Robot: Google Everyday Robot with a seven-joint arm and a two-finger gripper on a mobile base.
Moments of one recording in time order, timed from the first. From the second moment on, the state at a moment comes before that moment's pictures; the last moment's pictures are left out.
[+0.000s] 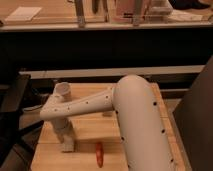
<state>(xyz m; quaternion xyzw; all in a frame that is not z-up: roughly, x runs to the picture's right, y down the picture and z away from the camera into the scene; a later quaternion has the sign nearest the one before) -0.207 0.273 0.789 -0.31 -0.28 -0.67 0.61</state>
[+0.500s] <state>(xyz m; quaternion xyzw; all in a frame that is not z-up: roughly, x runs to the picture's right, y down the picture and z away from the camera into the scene) -0.177 0.259 0.793 -0.30 -0.28 -0.66 0.62</state>
